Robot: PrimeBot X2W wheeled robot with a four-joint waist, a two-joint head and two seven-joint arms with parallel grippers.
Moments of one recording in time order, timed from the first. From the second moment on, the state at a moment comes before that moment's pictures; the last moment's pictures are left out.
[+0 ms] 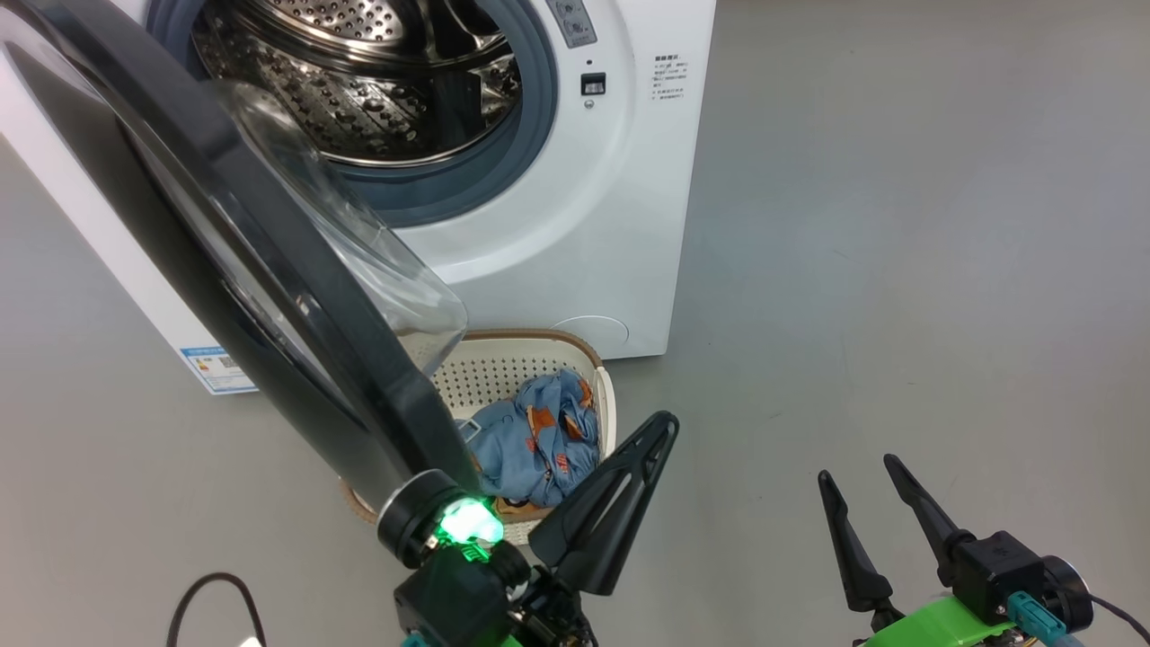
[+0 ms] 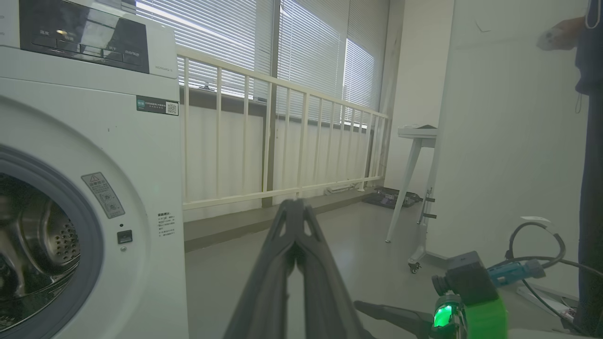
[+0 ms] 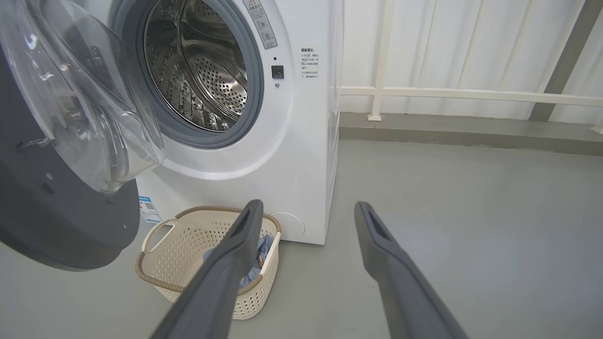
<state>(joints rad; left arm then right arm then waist) -0.20 0.07 -0.65 -0.21 -0.31 -0.13 -0.26 0.00 -0.05 0.02 0.14 0.06 0.13 -0.26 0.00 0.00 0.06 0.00</state>
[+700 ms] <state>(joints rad) -0.16 0.09 -0.61 0.03 -0.31 -0.13 -0.26 0.00 -0.05 0.02 0.14 0.06 0.13 -0.26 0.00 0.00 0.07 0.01</state>
